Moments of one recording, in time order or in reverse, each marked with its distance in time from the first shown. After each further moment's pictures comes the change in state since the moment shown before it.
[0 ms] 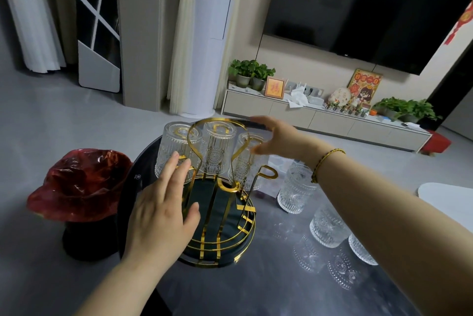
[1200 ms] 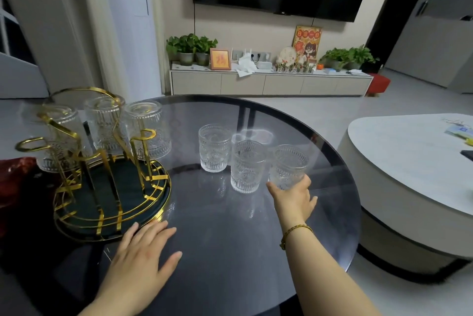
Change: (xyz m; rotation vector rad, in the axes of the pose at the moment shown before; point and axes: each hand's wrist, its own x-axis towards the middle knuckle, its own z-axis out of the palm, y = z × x) left_hand -0.090 0.071 0.092 0.200 -0.634 0.122; right_hand -0.186 0.196 0.092 0.330 0.821 0.971
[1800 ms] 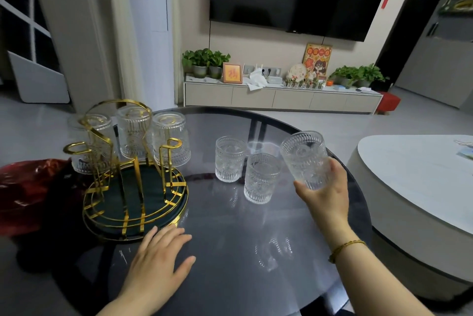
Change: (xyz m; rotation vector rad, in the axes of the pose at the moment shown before) left_hand -0.005 -0.005 -0.001 -0.178 0.116 0.057; right_hand -0.004 -0.032 -0.064 0.139 0.050 -0.531
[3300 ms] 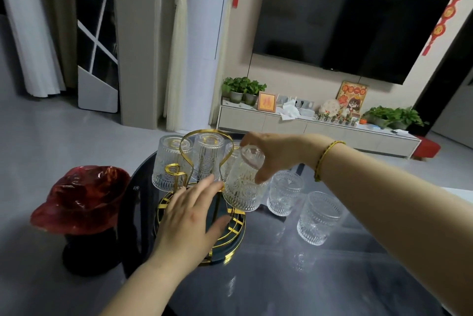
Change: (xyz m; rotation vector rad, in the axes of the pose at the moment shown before) left_hand 0.023 -0.034 -0.114 -0.124 0.486 0.050; right_hand 0.037 -0.253 0.090 -0.611 -1.211 -0.592
